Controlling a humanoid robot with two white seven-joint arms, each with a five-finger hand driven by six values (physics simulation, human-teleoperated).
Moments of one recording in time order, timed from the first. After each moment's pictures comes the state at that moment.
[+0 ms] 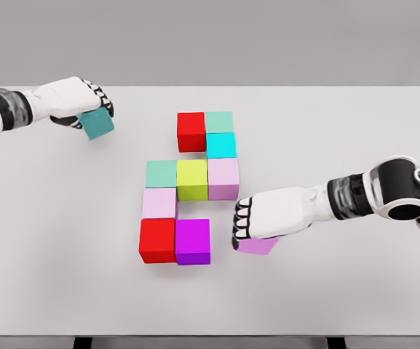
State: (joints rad) left arm -0.98 0.65 -0.94 -0.91 -0.75 -0.61 -0.14; right arm -0.81 -0.82 1.06 -1.77 0.42 -0.61 0.61
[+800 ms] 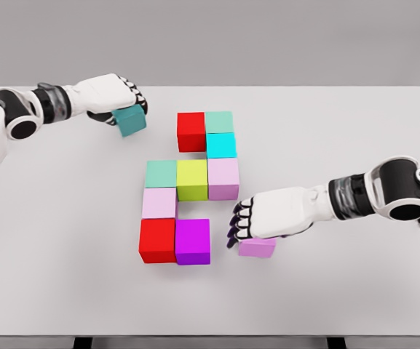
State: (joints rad) left arm -1.02 0.51 -0.94 -0.84 -0.78 -0.61 -0.16; right arm -0.81 -0.83 1.06 -1.77 0.41 -0.61 0.61
